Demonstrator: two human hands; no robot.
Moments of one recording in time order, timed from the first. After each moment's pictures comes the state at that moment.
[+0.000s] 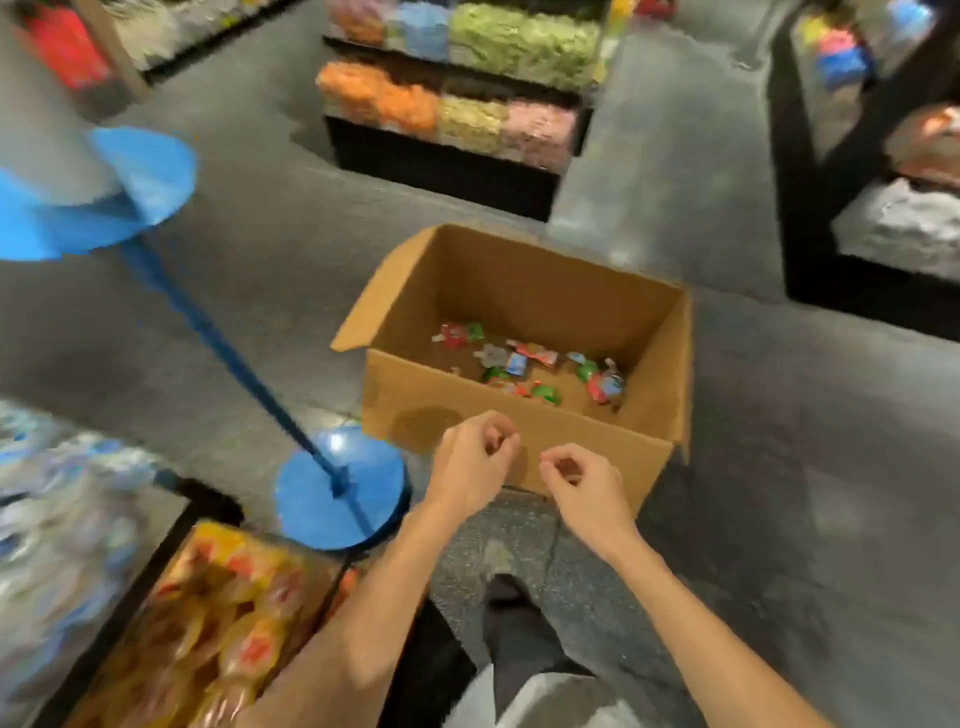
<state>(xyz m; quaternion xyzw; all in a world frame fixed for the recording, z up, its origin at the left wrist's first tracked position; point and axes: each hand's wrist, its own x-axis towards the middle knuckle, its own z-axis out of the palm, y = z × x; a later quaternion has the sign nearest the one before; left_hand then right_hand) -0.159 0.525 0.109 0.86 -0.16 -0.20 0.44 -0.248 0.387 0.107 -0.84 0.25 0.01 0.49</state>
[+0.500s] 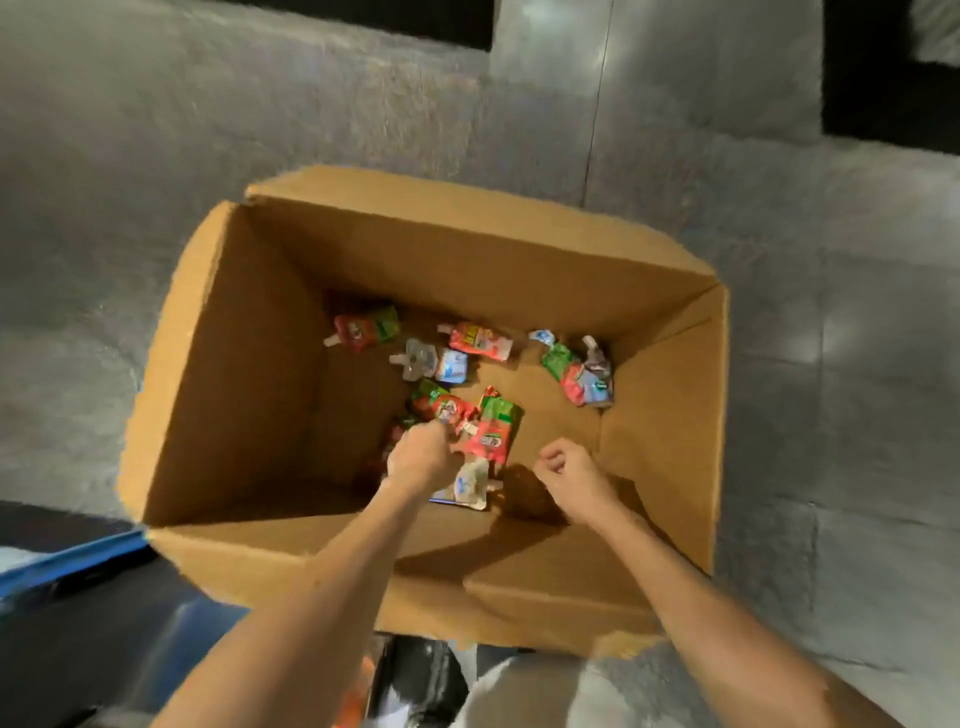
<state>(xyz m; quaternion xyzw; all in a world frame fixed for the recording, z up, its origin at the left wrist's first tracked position) 0.075 0.340 -0.110 0.88 -0.14 -0.44 0.06 -0.057 0.187 -0.099 -0.76 0.42 0.27 0.42</state>
